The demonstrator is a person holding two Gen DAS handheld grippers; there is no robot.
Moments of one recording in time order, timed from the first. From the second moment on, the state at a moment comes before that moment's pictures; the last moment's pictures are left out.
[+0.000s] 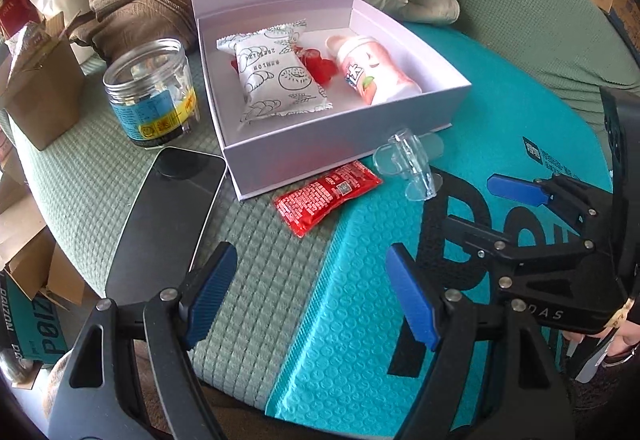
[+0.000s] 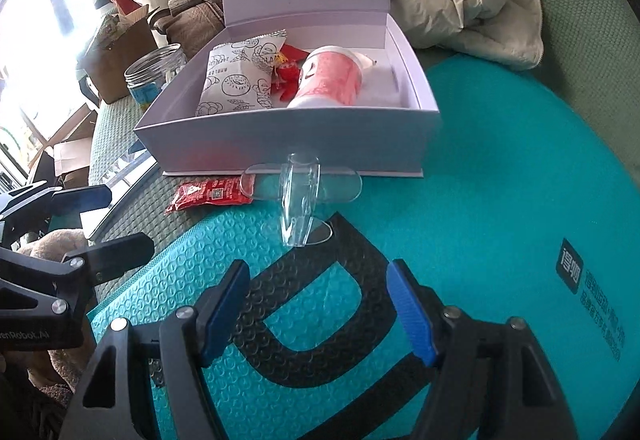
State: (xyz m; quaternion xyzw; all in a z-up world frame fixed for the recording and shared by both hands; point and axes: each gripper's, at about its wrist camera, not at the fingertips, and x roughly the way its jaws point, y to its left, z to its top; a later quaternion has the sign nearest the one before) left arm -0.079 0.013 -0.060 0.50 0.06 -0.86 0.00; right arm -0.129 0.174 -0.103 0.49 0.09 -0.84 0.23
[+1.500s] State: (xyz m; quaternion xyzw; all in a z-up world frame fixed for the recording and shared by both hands) left arm -0.108 0.033 -0.085 0.46 0.03 -0.88 -0.09; right arm -0.152 0.192 -0.116 0.49 0.05 -0.84 0.23
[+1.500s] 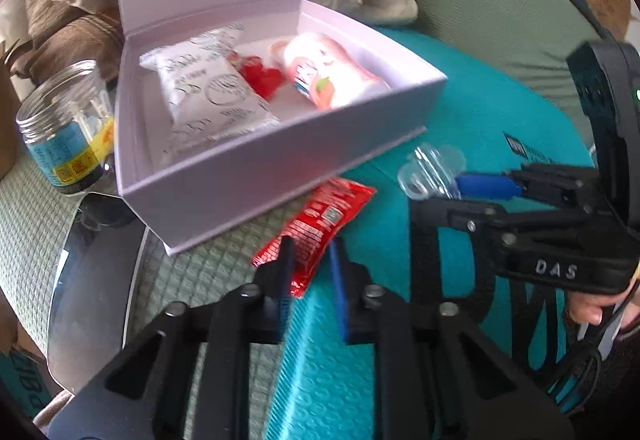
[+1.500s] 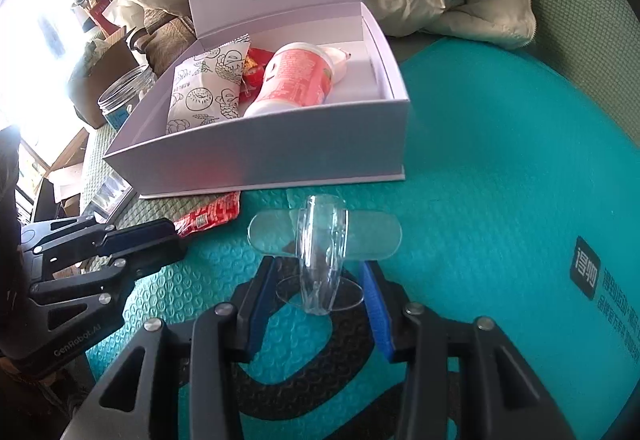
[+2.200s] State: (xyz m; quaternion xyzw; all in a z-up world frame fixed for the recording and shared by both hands) left arm -0.048 0.067 -0.065 0.47 0.01 -0.88 -0.11; right arm -0.096 0.211 -0.117 0.49 0.09 -0.84 0.22
